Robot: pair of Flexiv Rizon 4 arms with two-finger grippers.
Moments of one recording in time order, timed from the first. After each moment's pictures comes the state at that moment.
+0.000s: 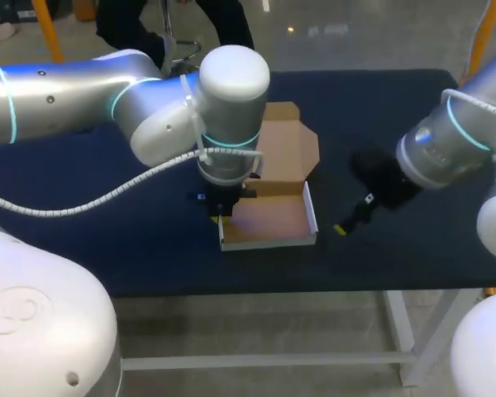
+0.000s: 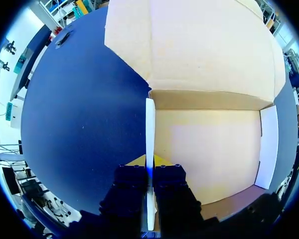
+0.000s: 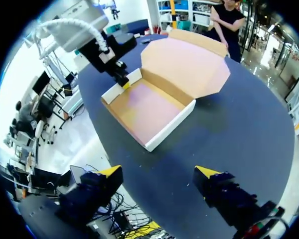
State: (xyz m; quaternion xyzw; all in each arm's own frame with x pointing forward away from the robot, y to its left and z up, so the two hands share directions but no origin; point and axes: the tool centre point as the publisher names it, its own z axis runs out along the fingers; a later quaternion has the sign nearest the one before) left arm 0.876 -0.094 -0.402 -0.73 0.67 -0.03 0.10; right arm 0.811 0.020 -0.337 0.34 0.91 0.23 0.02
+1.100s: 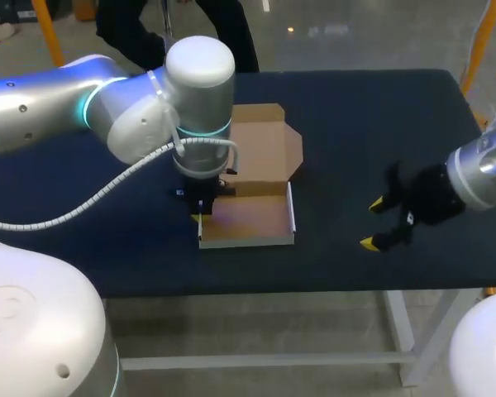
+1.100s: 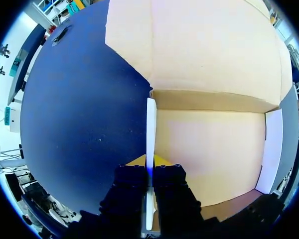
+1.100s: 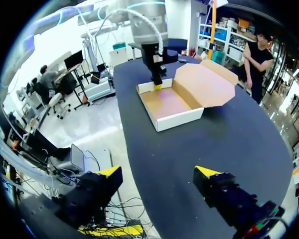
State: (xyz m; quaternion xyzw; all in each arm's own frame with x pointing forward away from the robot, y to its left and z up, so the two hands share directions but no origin) left arm 0.886 -0.053 -0.409 -0.72 0.69 -0.01 0.08; right arm 0.778 -0.005 -0.320 0.17 0.93 0.31 0.05
